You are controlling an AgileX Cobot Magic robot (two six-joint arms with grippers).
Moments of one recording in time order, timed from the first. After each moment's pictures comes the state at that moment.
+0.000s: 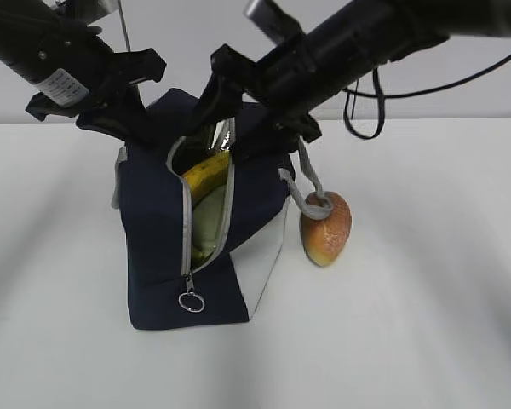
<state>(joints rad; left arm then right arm) -0.28 1.73 -1.48 -0.47 1.01 0.16 0.33 2.00 -1.66 0.91 1.04 -0.38</state>
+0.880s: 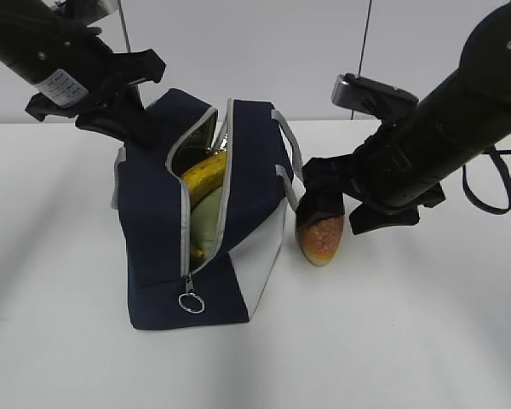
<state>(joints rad) -0.28 1.73 -1.48 -0.47 1.01 0.16 0.33 1.67 -1.11 0.46 0.69 -0.17</state>
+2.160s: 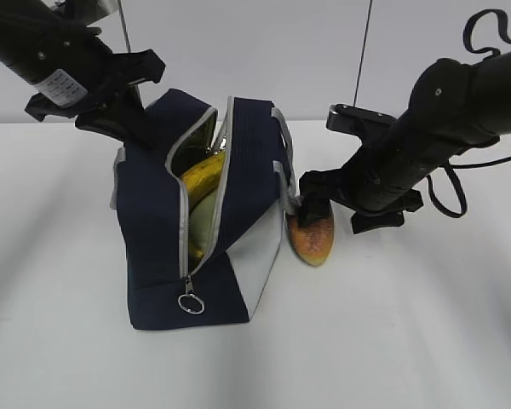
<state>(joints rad) -0.28 1.73 -1.48 -0.47 1.01 0.16 0.28 1.93 -1.23 0.41 0.55 -0.14</state>
